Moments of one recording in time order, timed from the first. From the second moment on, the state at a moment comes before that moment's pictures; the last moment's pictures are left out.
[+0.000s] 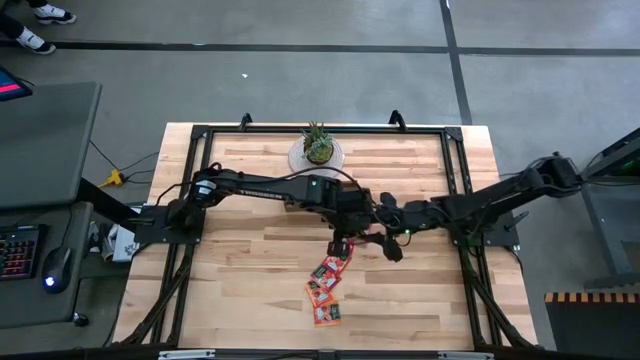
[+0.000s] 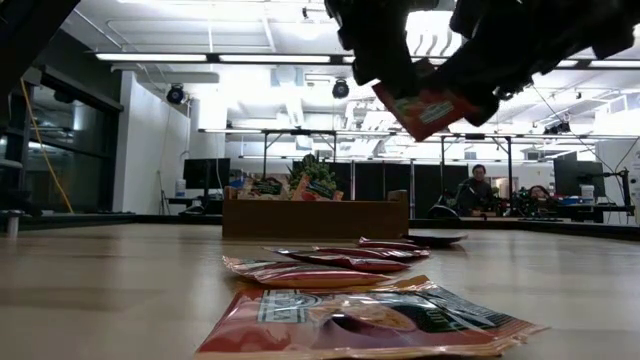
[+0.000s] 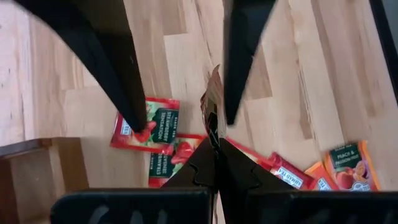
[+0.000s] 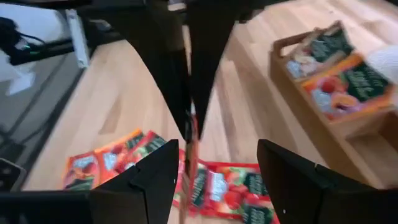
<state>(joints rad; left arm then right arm) -0.07 2.13 2.06 -0.94 0.13 0.05 0.22 1.18 0.51 0.24 0.15 0.33</state>
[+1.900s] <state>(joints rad) -0.01 1.93 2.07 -1.17 -0.10 -0.07 0.22 1.14 0.51 0.24 0.24 0.38</state>
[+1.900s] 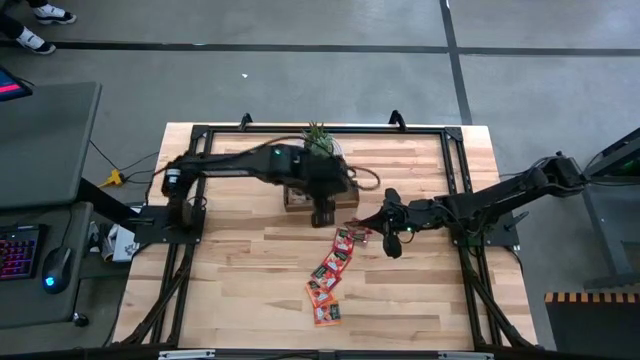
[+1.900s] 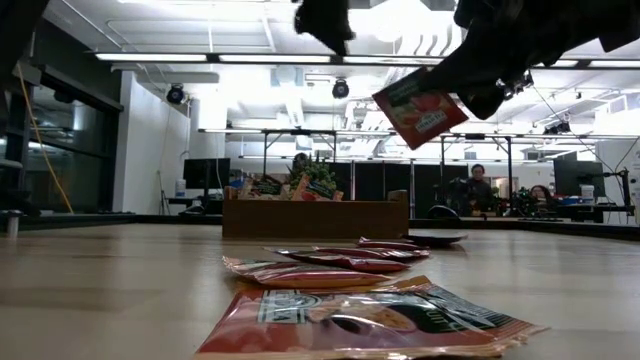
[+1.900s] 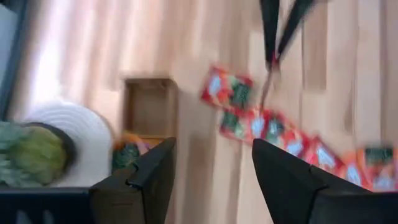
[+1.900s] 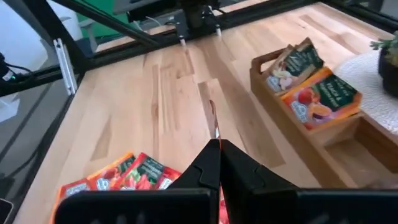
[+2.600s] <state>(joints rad) -0.01 1.14 1.24 -0.57 -0.25 -0.35 -0.04 0.99 0.51 0.23 0.12 0.25</state>
